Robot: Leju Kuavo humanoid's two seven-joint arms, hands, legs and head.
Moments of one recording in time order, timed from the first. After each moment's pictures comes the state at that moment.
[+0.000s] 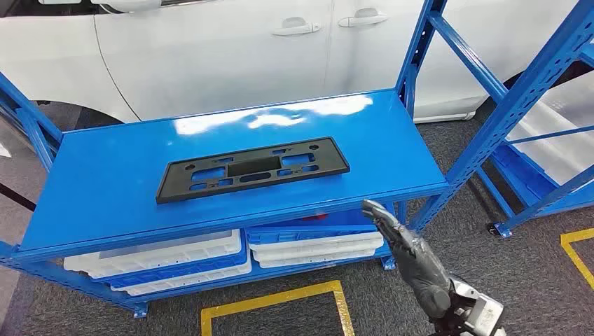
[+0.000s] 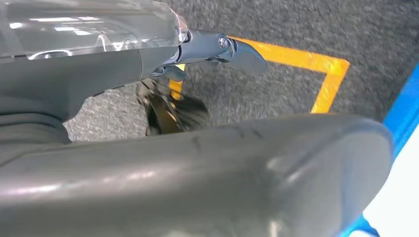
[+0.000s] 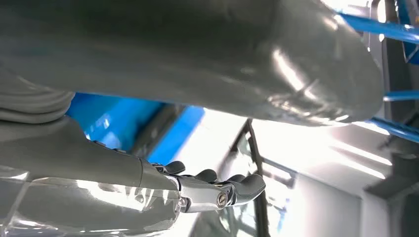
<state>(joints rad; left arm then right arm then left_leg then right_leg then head) -0.03 -0.03 0.13 -0.20 0.46 -0.02 -0.32 0.08 -0.26 0.20 -1.89 -0.02 0.36 -0.60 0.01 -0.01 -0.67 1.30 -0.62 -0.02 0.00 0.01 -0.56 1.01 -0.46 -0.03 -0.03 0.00</state>
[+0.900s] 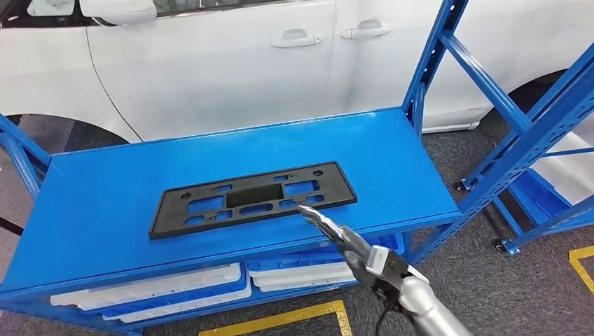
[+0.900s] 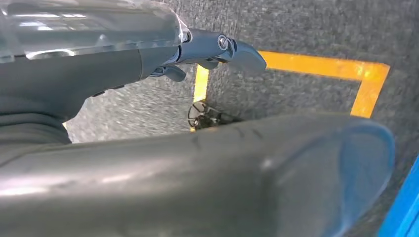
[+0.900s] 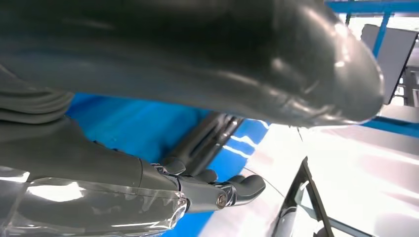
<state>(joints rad) -0.03 -0.03 0.10 -0.19 0.38 0.09 -0.16 -0.25 -0.20 0.51 -1.43 -0.02 0.31 -0.54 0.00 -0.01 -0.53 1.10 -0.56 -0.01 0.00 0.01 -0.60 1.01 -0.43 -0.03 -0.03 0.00</state>
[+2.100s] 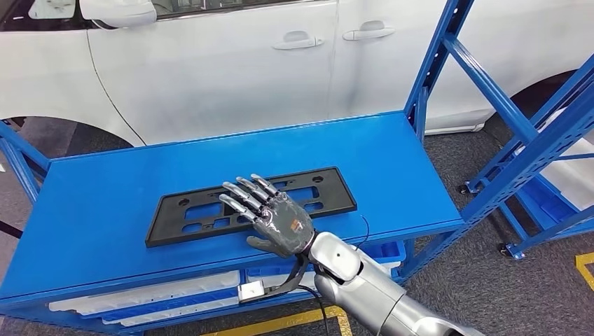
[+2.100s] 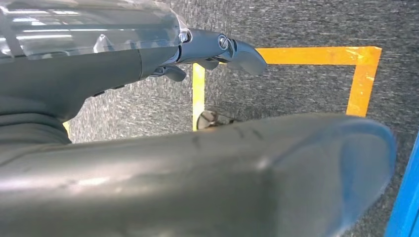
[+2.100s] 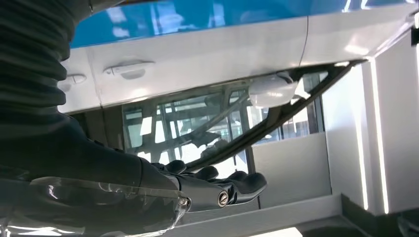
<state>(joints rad) -0.02 -0.02 0.04 -0.19 0.32 0.07 -0.16 -0.55 0.02 0.88 -1.10 1.05 -0.66 -0.32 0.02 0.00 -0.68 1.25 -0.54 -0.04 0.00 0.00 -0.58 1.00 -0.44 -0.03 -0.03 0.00</state>
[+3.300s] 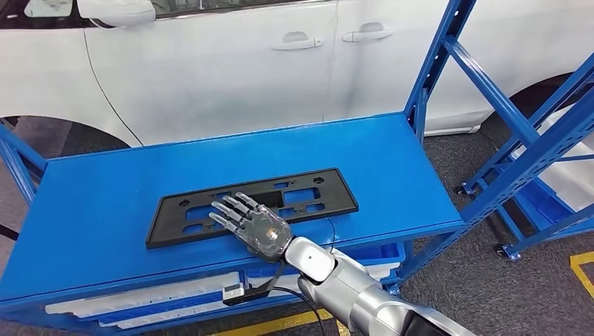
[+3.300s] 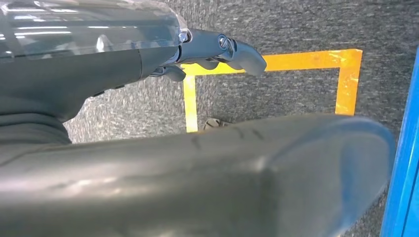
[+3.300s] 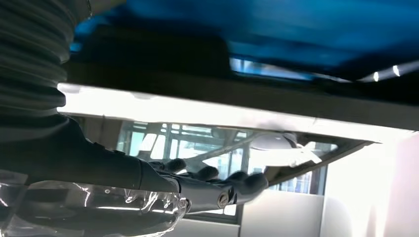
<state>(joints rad) -0.02 0.00 0.03 -0.19 0.28 0.06 -0.17 -0.67 0.21 0.96 -0.62 1.20 -0.70 -0.22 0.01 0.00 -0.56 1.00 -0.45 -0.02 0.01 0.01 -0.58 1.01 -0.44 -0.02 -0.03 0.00</state>
